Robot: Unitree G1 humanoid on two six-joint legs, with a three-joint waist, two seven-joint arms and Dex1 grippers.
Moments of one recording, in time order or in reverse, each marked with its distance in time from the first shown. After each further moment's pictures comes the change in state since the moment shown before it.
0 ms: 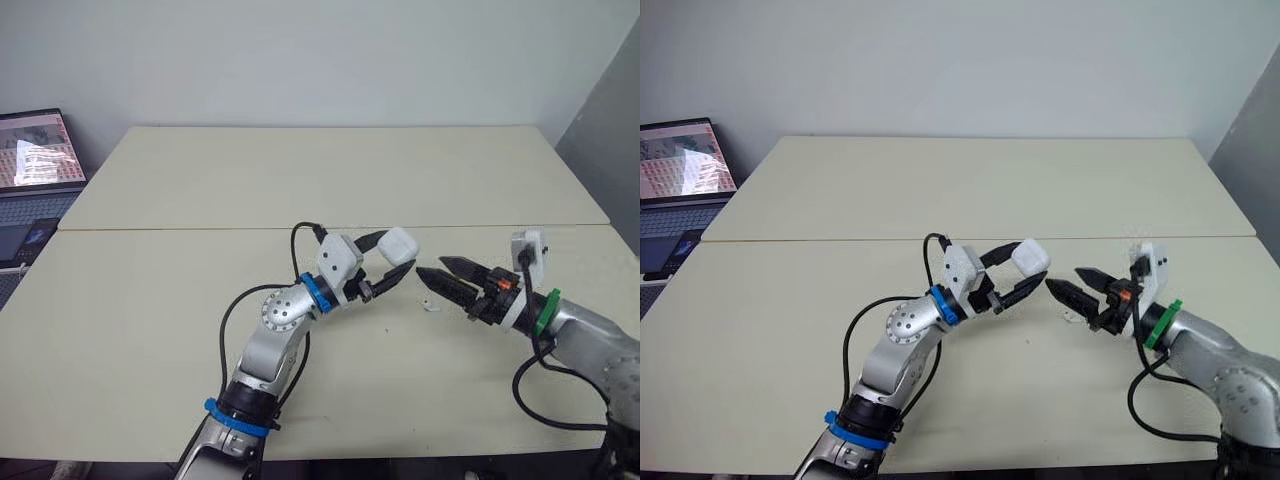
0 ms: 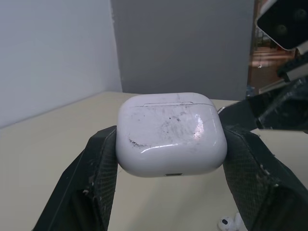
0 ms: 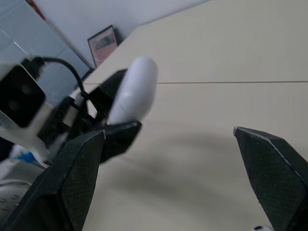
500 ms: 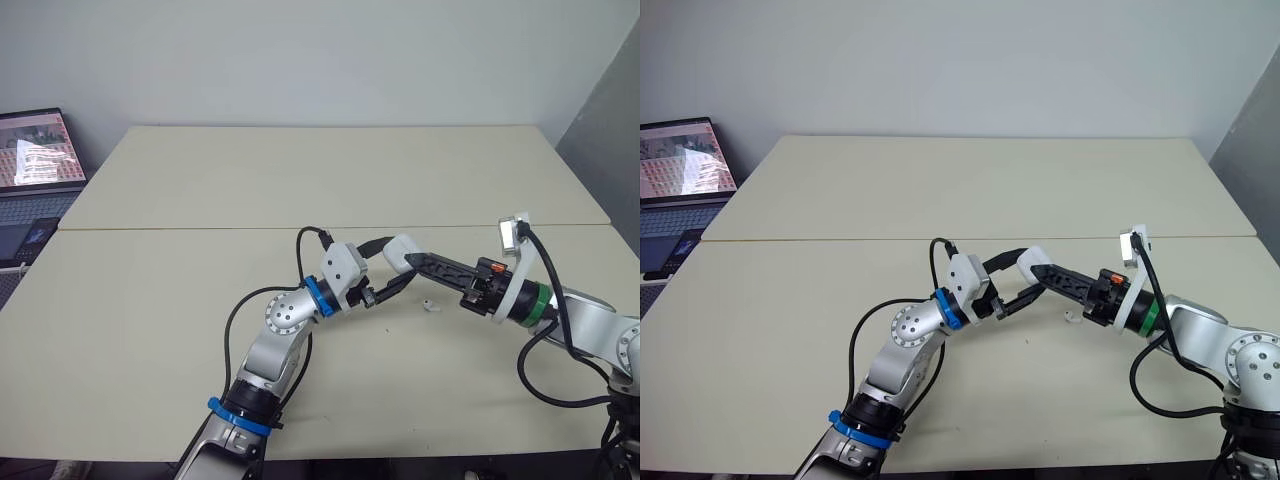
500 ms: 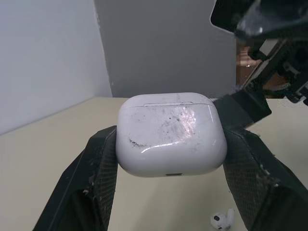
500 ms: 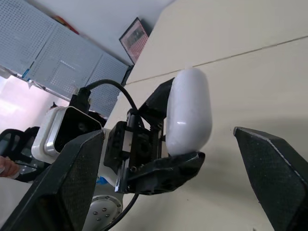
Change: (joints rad) left arm -0.001 -0.001 -0.017 0.050 0.007 -0.081 -0.018; right arm -0.069 -0.091 0.096 0.121 0.468 0.023 -0.286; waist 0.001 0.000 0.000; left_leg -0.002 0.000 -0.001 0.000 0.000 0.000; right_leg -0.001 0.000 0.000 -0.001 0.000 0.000
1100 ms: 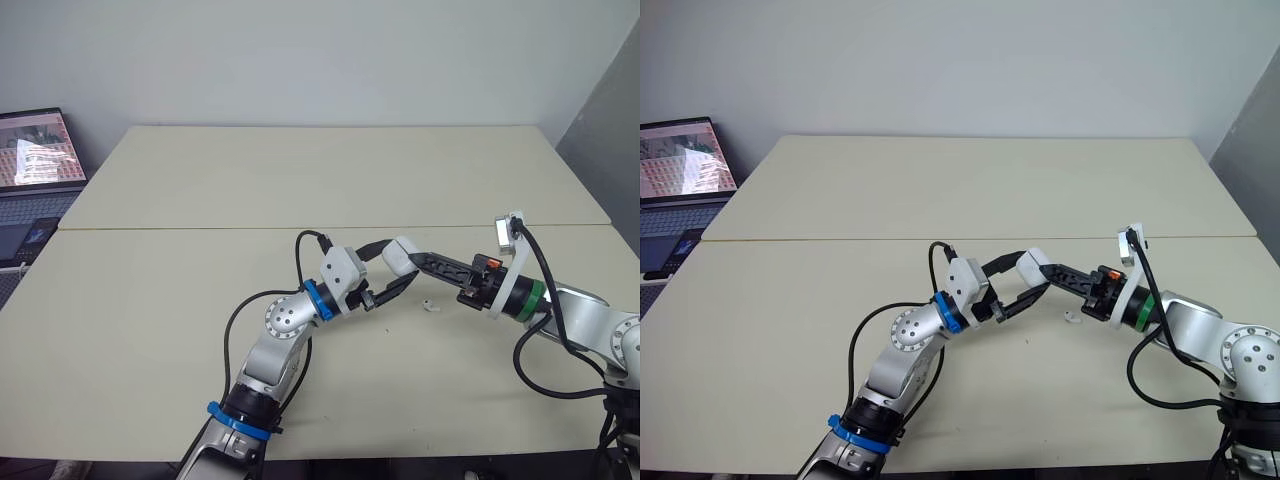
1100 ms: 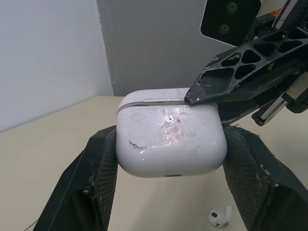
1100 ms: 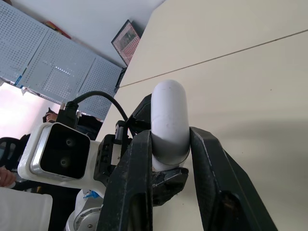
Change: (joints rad) left arm 0.022 0.000 -0.006 -0.007 0.000 -0.006 0.001; right arm -0.027 -0.006 0.028 0.042 0.009 -0.023 -0.033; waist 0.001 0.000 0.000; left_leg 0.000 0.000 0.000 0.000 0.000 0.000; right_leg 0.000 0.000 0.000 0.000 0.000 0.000
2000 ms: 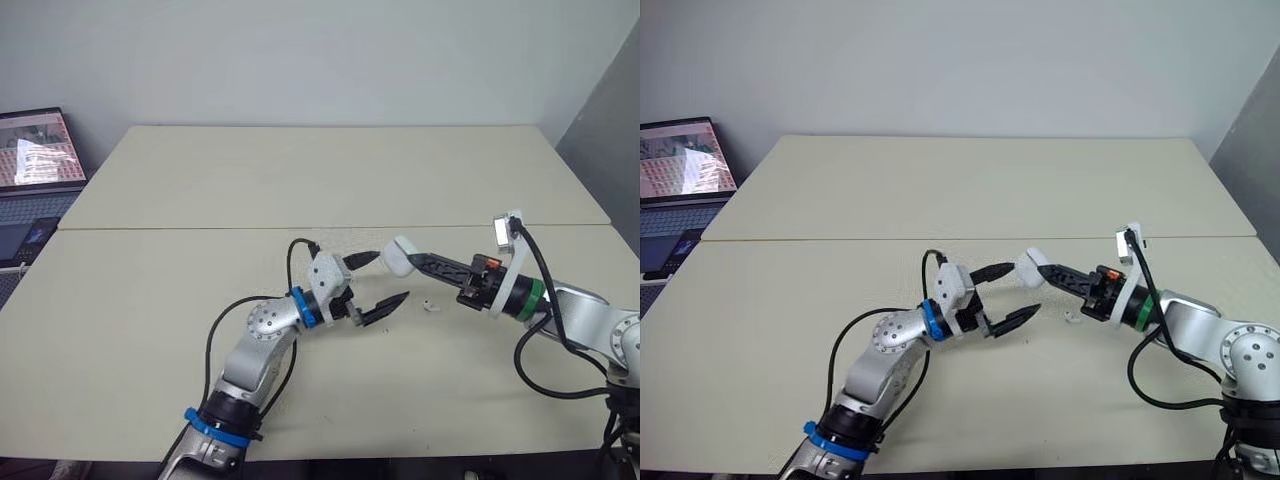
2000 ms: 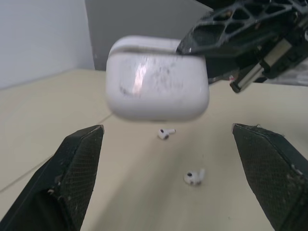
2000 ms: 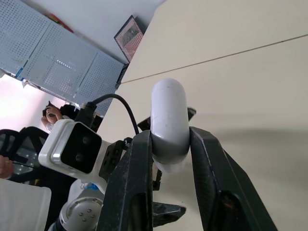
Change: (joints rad) left arm 0.048 0.178 0.028 -0.117 -0.180 0.317 -0.135; right arm -0.007 -0.068 0.014 0.004 -0.056 0.006 0.110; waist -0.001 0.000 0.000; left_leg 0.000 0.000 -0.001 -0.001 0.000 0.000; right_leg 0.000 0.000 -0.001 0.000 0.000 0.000
